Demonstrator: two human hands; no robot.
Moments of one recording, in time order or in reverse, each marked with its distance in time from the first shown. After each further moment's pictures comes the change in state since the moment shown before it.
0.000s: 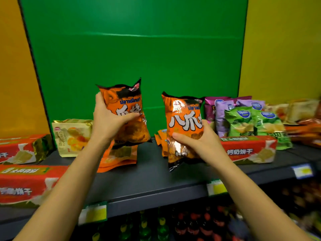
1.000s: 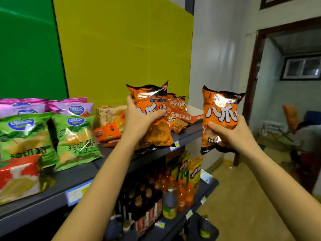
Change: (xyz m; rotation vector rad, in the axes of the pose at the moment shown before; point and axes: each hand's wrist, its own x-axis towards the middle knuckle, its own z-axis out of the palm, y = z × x) left_hand -0.175 0.218 0.596 -0.592 -0.521 -0.096; right_hand -0.054 0.147 -0.629 -0.328 0.620 0.160
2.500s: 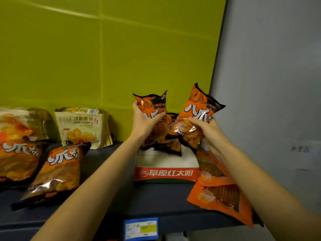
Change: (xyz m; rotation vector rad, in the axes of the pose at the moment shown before) left_hand 0.373 -0.308 0.377 0.314 0.502 -0.073; right_hand 0.609 0.285 0.048 0.532 -0.698 0.092
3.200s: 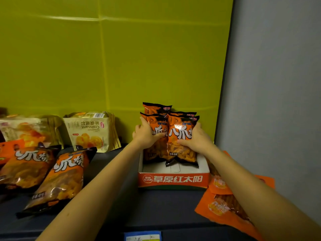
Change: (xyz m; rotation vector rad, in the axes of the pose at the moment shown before) left_hand 0.013 -0.038 -0.008 0.826 -0.185 -0.163; right_hand 0.032 0.041 0.032 -0.896 -0.117 -0.072
